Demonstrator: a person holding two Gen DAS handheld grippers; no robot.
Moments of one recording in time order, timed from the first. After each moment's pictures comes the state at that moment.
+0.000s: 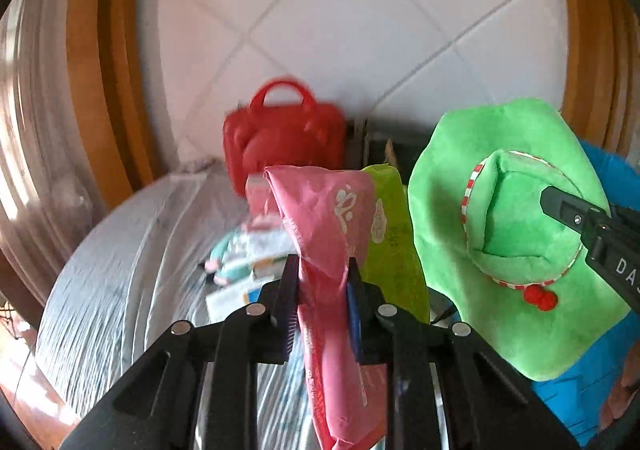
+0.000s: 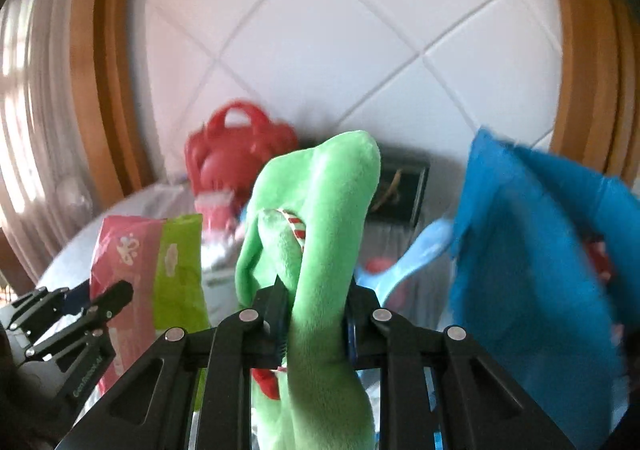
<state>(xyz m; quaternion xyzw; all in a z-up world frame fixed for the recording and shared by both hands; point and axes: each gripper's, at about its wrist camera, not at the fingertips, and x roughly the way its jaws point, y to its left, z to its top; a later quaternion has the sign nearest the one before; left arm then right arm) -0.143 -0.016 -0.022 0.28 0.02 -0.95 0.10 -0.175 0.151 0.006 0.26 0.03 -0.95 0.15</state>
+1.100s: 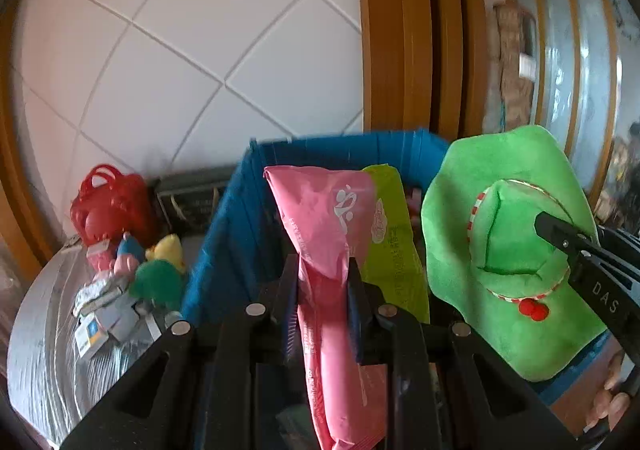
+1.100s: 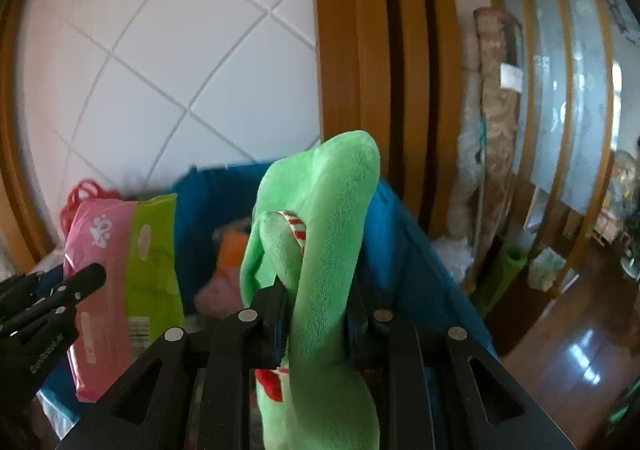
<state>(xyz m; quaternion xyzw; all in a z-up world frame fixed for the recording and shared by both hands) -0.096 0.345 0.041 0.27 -0.05 -0.96 -0.09 -0.066 0.517 0.061 0.25 -0.04 -0.97 -0.05</state>
